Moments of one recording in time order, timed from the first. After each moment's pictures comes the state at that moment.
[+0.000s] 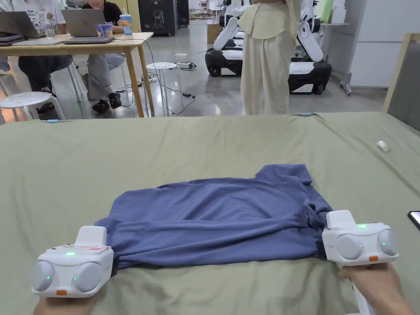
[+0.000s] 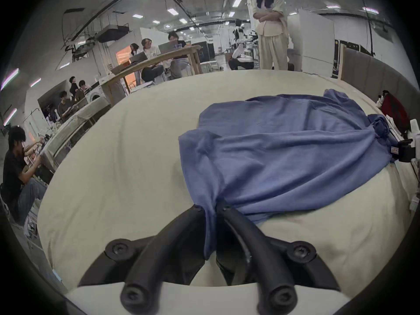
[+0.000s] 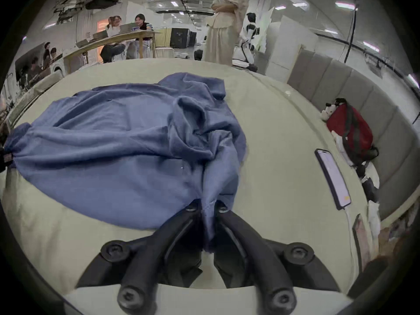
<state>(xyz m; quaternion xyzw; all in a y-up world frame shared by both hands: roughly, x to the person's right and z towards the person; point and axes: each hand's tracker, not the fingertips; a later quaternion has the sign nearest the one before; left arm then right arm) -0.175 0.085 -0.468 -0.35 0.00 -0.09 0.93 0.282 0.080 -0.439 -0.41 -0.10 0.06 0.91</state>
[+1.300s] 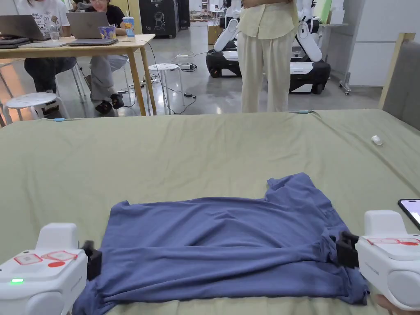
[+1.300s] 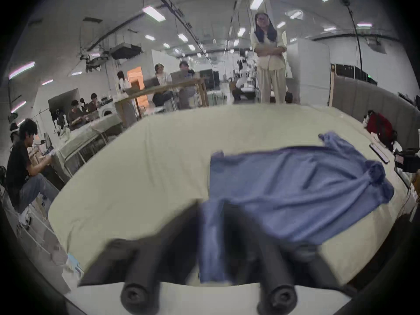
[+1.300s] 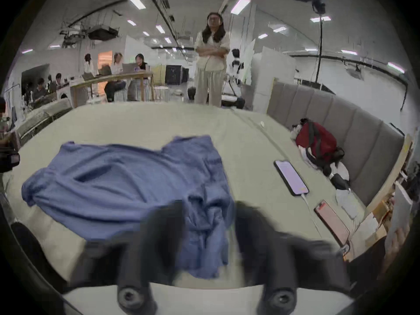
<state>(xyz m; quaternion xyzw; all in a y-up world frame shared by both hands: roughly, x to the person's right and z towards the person) -0.199 0.154 -0.351 -0.24 0.01 -0.07 0.97 0.255 0.145 -0.301 -0.28 -0.11 0.04 0.95</state>
